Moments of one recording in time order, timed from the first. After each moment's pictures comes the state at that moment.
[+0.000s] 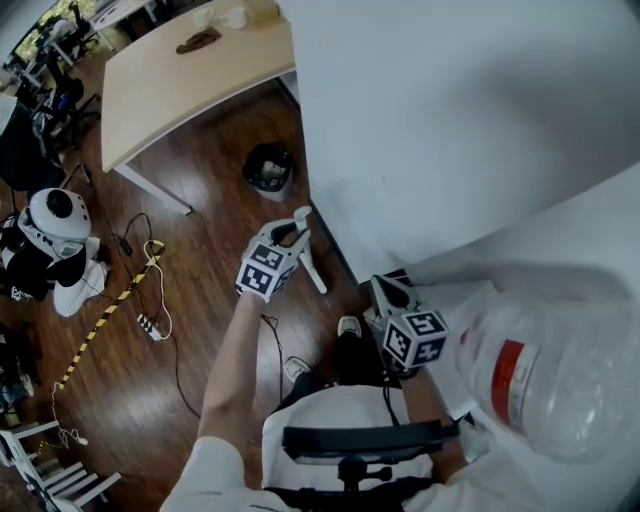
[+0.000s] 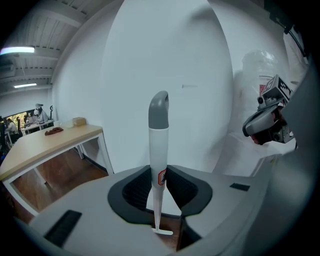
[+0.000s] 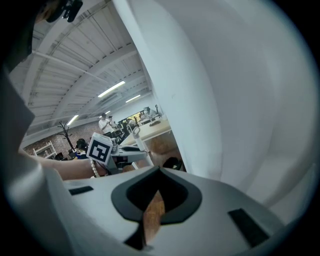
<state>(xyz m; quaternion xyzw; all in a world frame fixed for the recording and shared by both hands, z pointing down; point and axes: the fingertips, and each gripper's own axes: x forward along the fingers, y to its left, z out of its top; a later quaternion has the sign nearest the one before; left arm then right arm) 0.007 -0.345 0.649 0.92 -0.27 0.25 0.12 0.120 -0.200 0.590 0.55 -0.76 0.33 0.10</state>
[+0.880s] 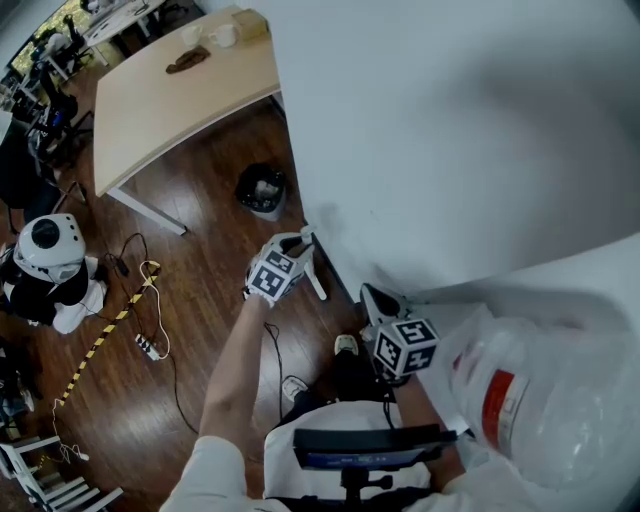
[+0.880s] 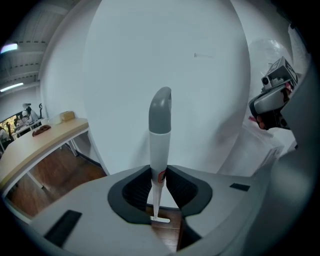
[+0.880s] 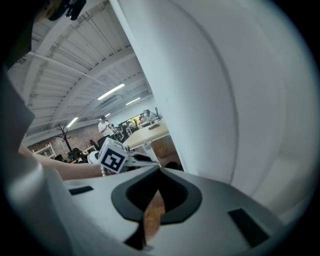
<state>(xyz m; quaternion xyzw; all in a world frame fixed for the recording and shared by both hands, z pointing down) 0.046 -0.383 0.702 0.91 -0.23 0.32 0.12 0.131 -0.244 0.591 0.56 -0.76 0.32 0.09</state>
